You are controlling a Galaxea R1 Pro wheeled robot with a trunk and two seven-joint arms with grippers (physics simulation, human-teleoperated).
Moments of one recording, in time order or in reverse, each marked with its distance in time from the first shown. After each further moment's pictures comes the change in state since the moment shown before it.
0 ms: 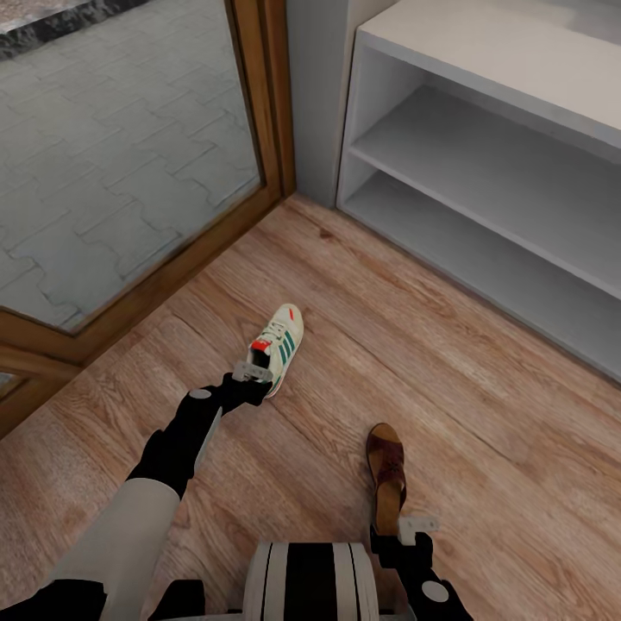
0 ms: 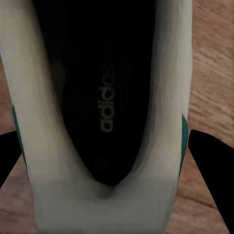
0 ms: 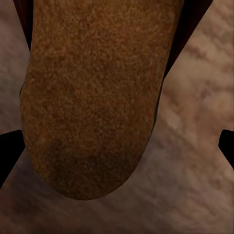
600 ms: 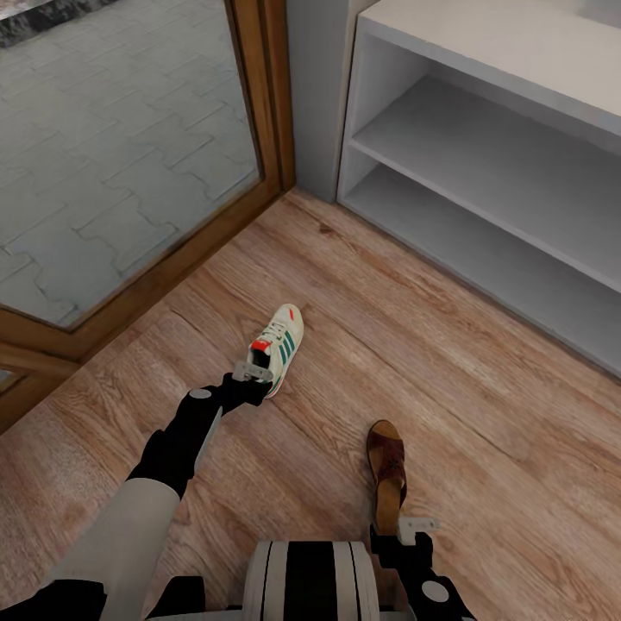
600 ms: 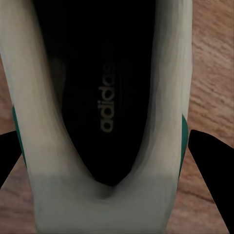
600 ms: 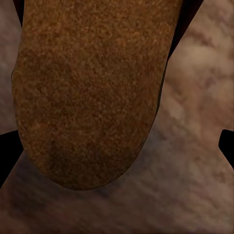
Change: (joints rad) left arm 0.000 -0.001 -0.001 -0.002 0.001 0.004 0.000; right arm 0.000 0.000 0.000 0.000 0.000 0.000 0.000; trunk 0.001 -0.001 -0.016
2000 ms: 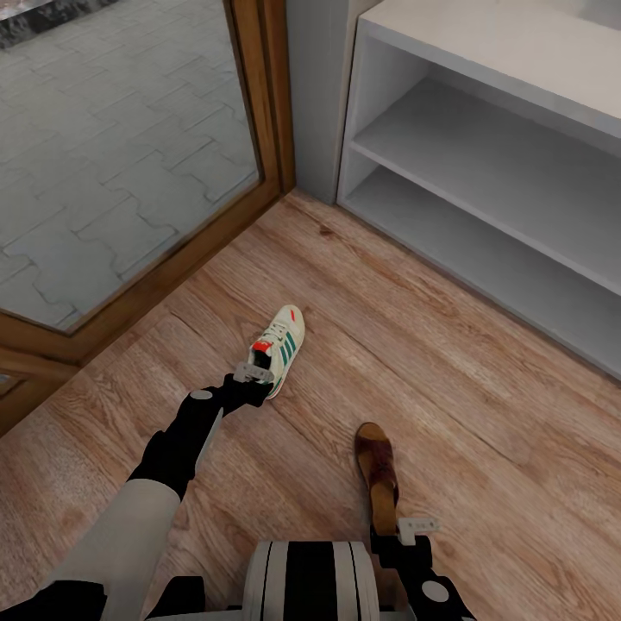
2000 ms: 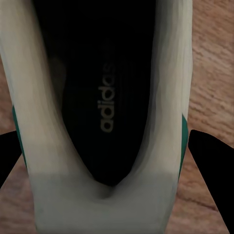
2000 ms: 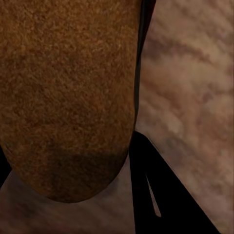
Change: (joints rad) left arm 0.003 0.000 -0.006 0.003 0.001 -0.005 0.000; right arm 0.000 -0.001 0.000 0.000 0.005 0.002 0.000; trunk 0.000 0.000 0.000
